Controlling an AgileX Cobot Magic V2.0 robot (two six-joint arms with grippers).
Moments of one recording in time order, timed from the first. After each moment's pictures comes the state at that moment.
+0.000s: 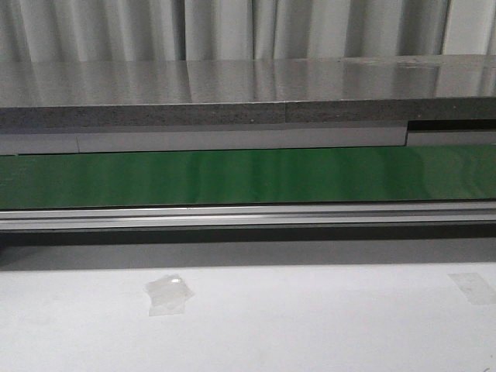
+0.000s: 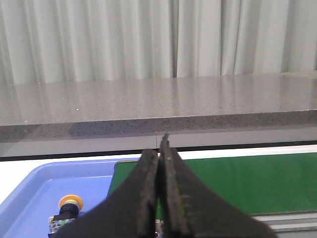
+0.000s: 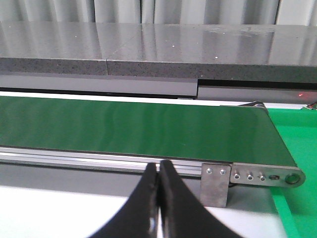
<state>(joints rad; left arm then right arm) -0.04 0.00 0.00 0.00 -0.01 0.00 0.11 -0.01 0.03 -0.03 0.11 0.03</state>
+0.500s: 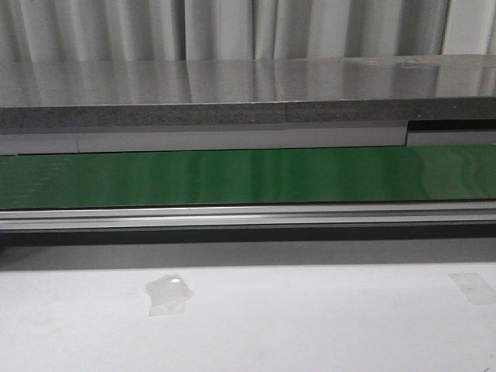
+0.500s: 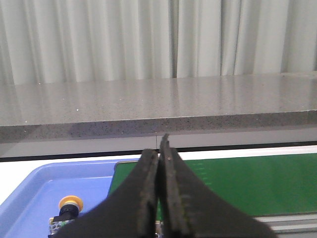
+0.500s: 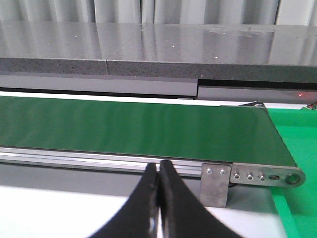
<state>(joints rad) -0.04 0.00 0.00 0.00 -0.02 0.00 0.11 -0.01 0.03 -0.03 0.11 0.03</state>
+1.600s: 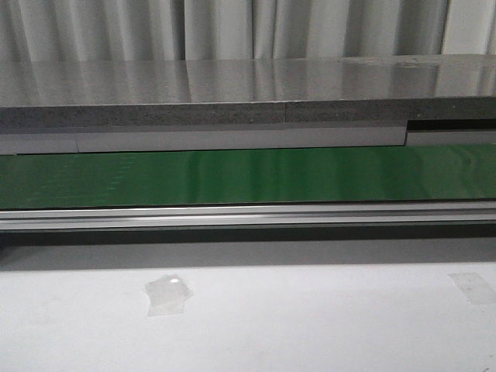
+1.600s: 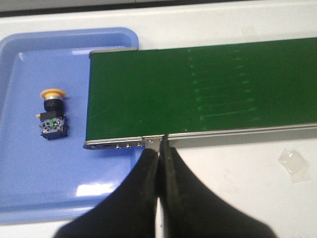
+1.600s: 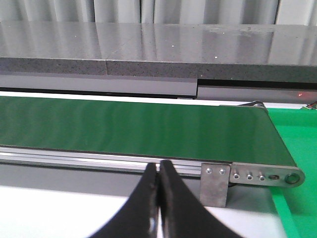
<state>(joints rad) -0.04 0.87 -0.92 -0.01 0.89 0.00 0.11 -0.01 0.03 -0.03 0.11 0.03</state>
